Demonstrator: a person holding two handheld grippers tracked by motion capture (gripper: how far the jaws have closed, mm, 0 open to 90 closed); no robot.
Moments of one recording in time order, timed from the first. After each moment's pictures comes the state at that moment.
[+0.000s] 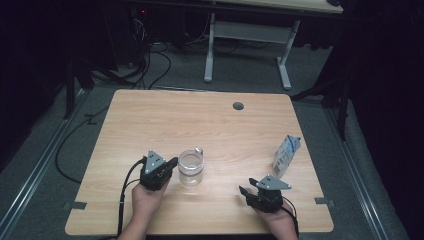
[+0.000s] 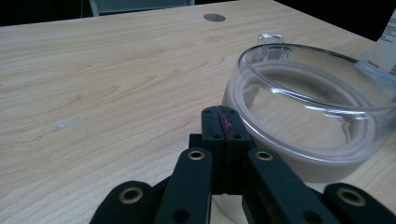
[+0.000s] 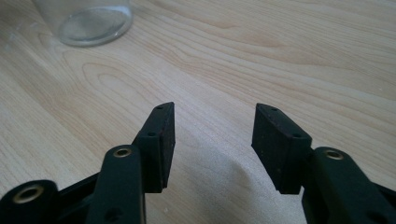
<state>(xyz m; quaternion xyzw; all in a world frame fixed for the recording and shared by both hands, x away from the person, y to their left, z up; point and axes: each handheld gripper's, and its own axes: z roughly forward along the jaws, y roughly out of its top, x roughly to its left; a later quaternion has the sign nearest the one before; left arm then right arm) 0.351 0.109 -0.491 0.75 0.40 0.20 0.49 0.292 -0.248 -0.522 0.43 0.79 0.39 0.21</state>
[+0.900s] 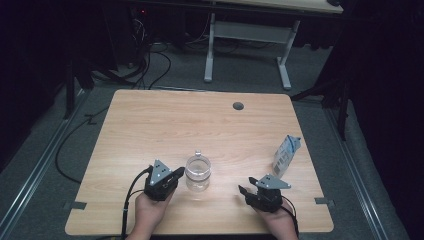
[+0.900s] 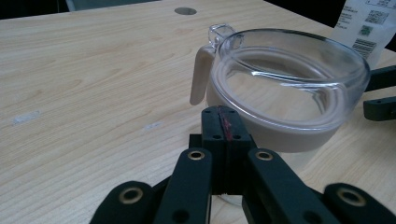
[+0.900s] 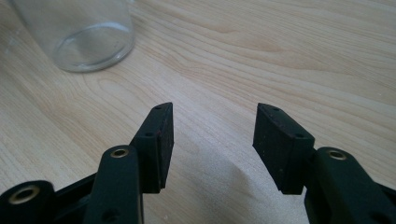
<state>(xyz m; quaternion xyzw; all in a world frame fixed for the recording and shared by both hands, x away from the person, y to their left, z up) 0.325 0.095 -0.492 0.76 0.38 0.19 0.49 0.294 -0.247 -0.520 0.42 0.79 0.39 0.22</state>
